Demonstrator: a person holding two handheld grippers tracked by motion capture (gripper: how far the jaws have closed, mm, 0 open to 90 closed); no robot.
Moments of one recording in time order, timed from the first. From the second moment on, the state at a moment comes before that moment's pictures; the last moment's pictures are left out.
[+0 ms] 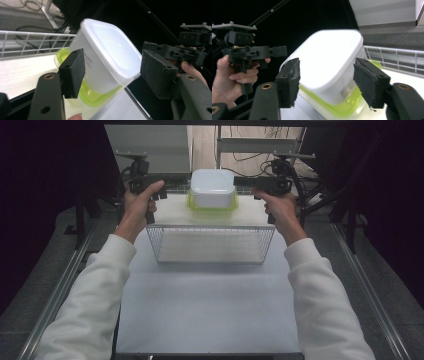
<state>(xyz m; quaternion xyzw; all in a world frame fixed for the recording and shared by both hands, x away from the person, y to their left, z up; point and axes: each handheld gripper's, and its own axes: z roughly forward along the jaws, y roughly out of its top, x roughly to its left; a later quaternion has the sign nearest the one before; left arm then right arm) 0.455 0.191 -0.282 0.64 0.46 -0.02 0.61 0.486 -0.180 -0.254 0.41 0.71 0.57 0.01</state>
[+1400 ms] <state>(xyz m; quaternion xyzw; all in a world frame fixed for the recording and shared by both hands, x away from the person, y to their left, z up) 0.279 0.211 -0.450 0.74 0.45 0.03 0.49 0.323 -0.265 -0.427 0.39 0.77 0.50 0.04</state>
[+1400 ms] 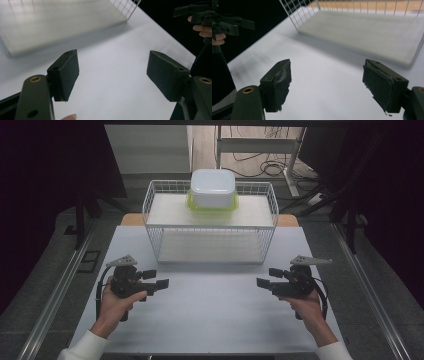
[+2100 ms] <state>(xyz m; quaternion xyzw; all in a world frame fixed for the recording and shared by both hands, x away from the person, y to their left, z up) 0.277 0.215 -0.480 0.76 0.47 0.05 0.45 0.321 -0.270 -0.466 0.41 0.79 0.46 0.05</state>
